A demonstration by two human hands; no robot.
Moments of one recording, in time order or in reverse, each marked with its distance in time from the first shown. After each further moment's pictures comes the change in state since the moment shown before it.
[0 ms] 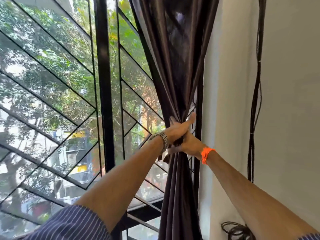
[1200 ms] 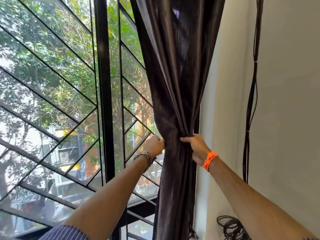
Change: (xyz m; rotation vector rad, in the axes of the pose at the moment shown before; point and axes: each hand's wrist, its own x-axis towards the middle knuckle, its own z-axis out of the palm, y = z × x) left_hand 0.003 -0.105 -0.033 0.209 0.310 -0.003; right_hand -0.004 0.026 0.012 0.596 0.464 0.300
